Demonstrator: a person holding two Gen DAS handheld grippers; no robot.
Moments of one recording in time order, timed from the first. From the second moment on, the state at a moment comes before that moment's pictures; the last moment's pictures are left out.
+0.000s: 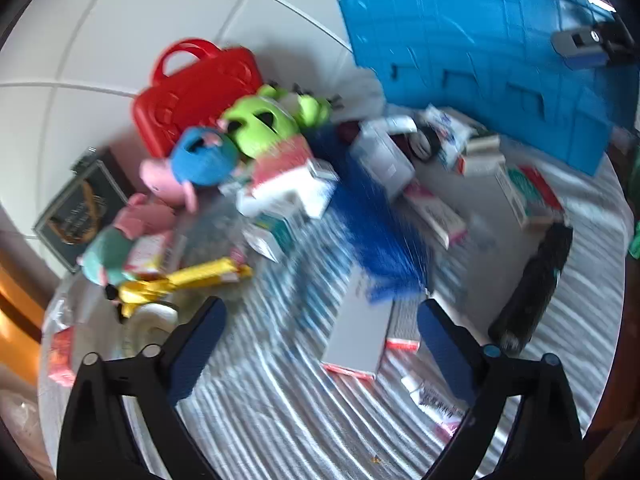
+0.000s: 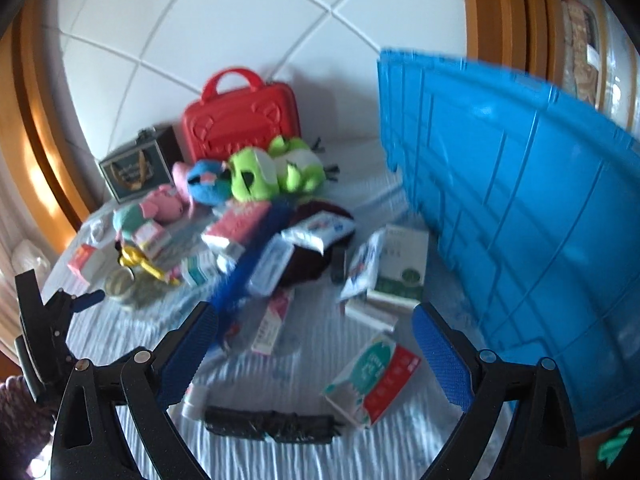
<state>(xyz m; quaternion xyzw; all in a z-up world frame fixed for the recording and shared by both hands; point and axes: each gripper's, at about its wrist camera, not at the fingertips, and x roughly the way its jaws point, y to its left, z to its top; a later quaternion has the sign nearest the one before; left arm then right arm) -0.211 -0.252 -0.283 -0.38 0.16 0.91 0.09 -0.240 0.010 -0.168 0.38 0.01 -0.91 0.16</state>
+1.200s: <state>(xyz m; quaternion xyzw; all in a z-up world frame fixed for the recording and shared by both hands) -0.235 -0.247 -0.346 -0.43 0.14 0.87 0.18 -0.323 0.012 -0.337 0.54 -0.01 -0.84 -0.03</state>
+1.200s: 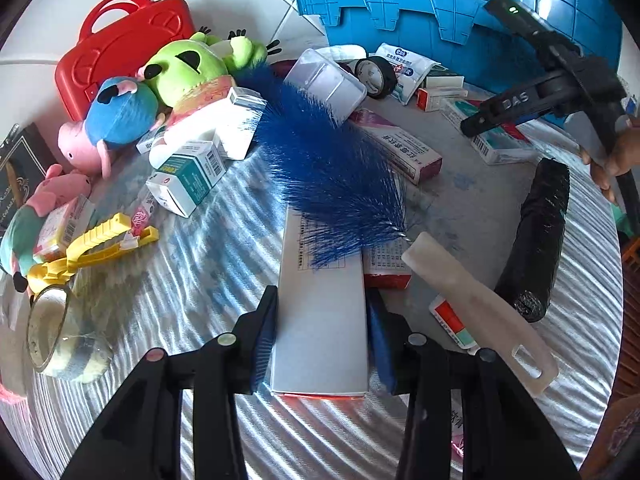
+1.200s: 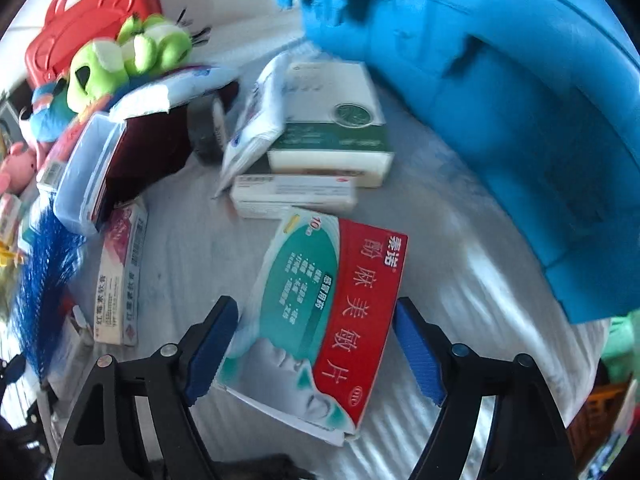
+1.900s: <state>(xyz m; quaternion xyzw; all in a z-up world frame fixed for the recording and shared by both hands) -0.197 -0.263 -0.300 -0.40 0.13 0.90 0.11 -0.286 -0.004 -0.281 0.45 0.08 -0.89 0.03</state>
